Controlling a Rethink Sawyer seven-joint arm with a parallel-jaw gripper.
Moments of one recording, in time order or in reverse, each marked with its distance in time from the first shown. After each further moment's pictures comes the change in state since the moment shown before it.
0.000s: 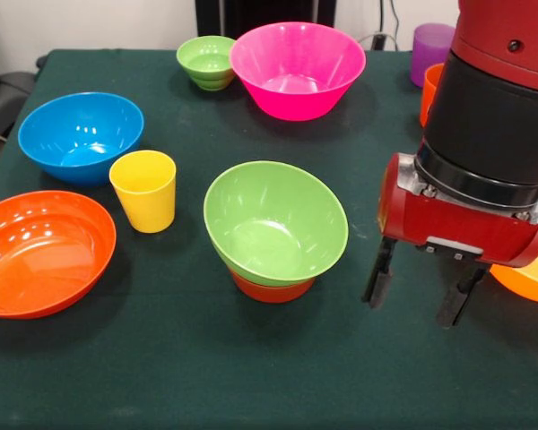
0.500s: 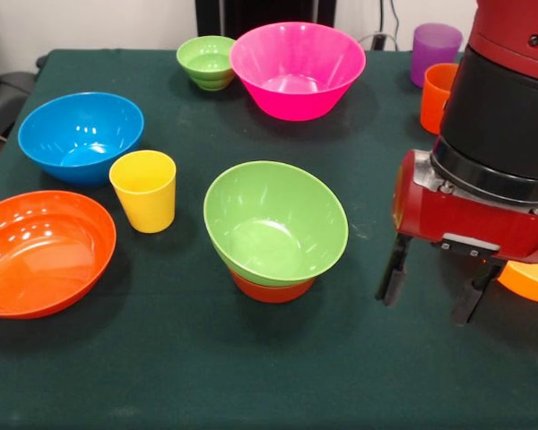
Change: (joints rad) arm 0.011 0.000 -0.013 0.000 0.020 0.000 0.000
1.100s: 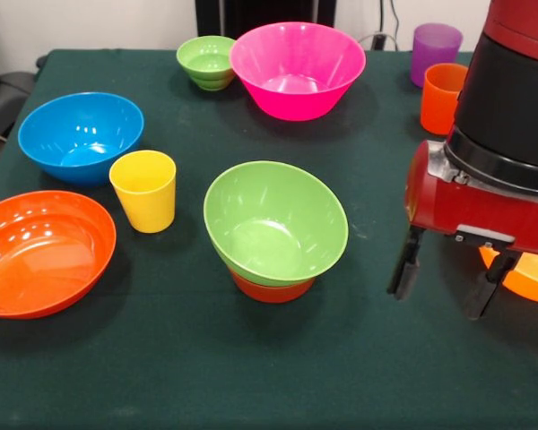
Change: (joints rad) arm 0.009 -0.011 -0.014 0.011 0.017 0.000 0.000
